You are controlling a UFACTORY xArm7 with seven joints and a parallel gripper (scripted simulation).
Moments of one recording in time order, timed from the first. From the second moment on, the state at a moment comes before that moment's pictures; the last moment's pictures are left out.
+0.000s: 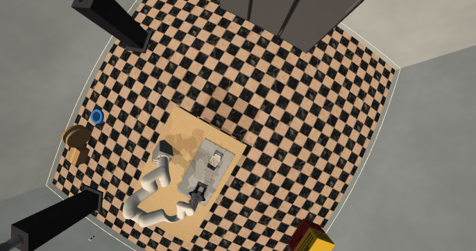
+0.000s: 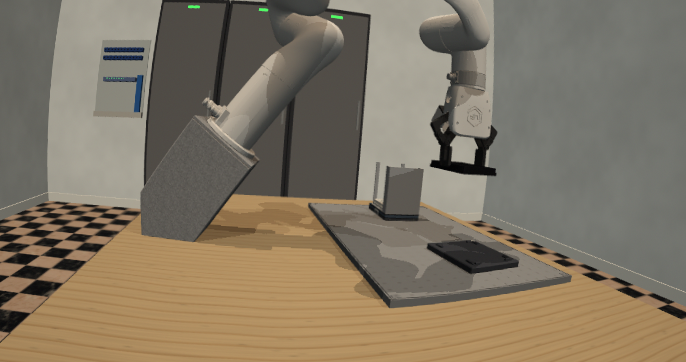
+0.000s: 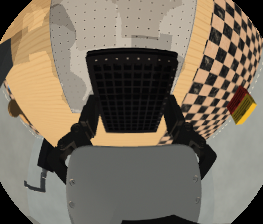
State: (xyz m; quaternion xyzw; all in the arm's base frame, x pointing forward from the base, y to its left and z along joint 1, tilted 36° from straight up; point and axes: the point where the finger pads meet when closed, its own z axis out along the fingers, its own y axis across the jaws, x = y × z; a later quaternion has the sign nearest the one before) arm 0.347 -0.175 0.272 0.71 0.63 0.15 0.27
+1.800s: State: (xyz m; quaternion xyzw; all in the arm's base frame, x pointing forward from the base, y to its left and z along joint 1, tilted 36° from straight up) arm 0.334 -0.251 0.279 0.71 0.63 0.15 0.27
